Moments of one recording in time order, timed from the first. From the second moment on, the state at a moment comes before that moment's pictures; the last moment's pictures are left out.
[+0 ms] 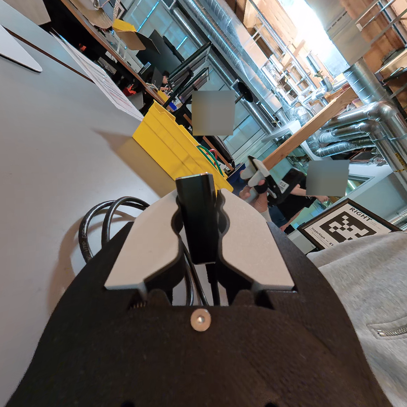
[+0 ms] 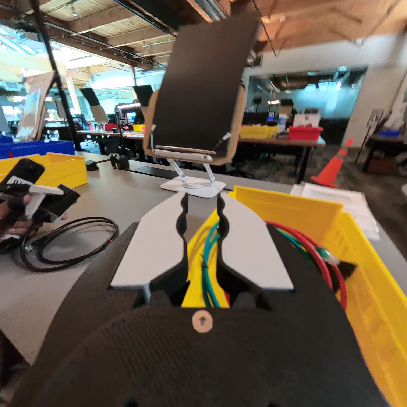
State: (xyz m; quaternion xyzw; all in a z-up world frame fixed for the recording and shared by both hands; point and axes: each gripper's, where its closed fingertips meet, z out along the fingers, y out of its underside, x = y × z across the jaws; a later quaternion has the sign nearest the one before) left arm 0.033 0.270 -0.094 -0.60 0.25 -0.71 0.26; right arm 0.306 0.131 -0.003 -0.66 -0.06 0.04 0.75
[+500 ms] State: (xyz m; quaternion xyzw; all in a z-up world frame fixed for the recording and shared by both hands) left arm 0.038 0.261 -0.084 -0.57 0.23 -0.76 0.22; right arm 0.038 0.191 -0.109 -0.74 -0.20 0.39 0.51
